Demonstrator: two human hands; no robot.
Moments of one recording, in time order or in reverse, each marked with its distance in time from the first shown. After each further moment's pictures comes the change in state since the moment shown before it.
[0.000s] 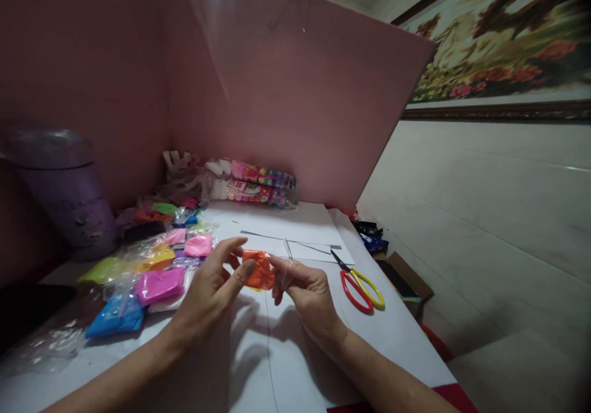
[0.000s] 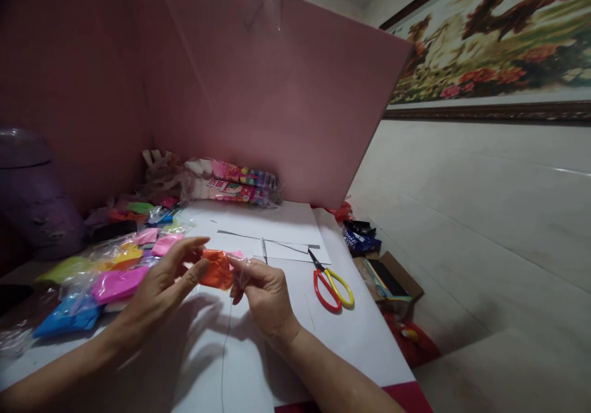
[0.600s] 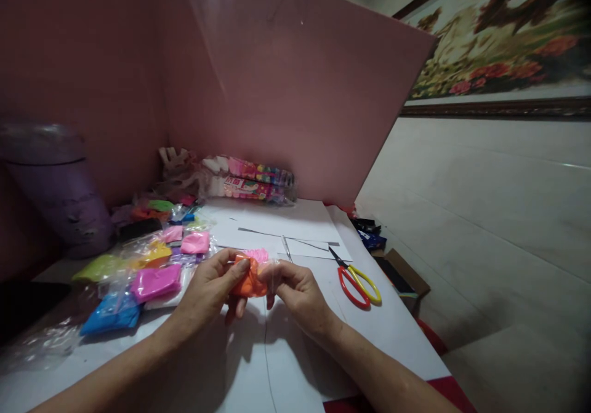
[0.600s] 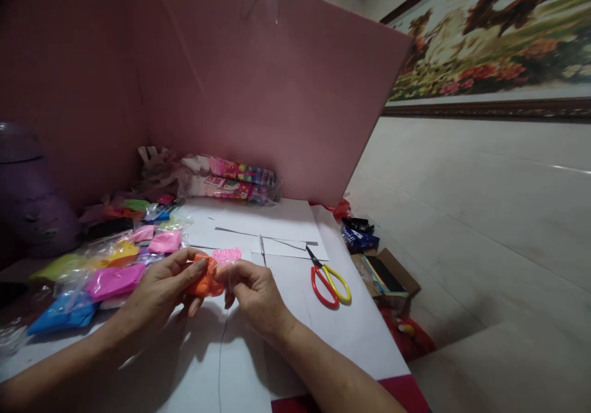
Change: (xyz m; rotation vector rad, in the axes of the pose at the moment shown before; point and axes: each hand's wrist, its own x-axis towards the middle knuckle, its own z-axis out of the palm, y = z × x) left_hand -0.001 -0.008 0.009 -0.508 -0.185 -0.361; right_hand 0.000 -0.006 0.004 0.029 -0.090 0.124
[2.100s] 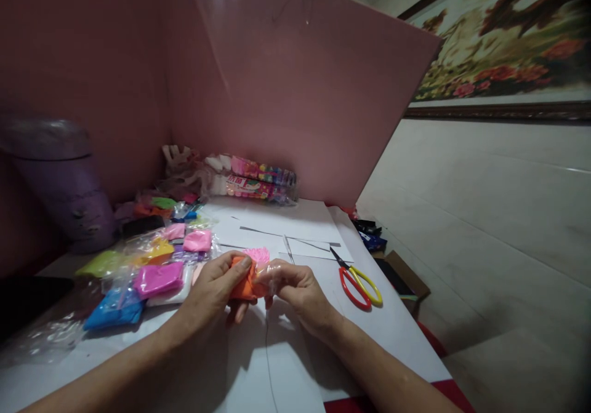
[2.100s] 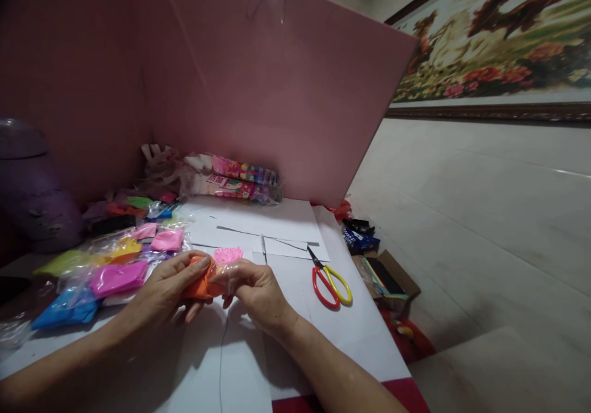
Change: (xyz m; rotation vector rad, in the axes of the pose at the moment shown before) left_hand -0.003 0.002 0.004 -0.019 -0.001 -0.064; right_hand 0.002 0.002 -0.005 0.049 -0.118 0.055
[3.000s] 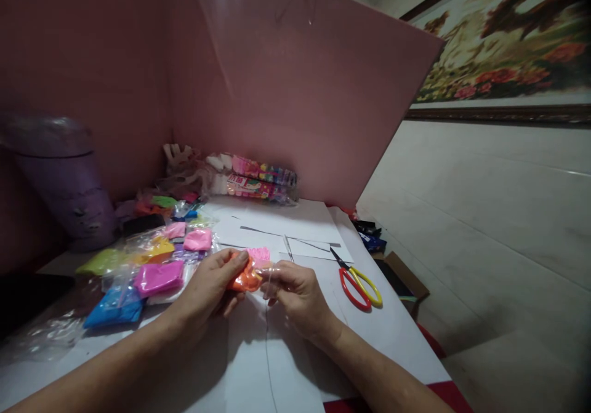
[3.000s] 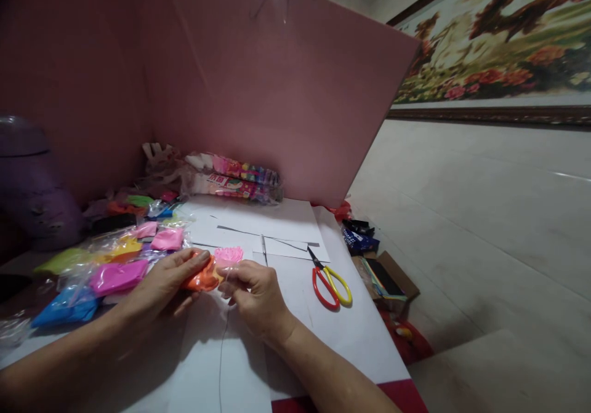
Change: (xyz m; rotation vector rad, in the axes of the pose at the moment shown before) left_hand 0.003 0.001 -0.003 -0.001 0.096 -0.120; right_hand -0.004 0.009 0.000 -0.384 0.108 -0.195
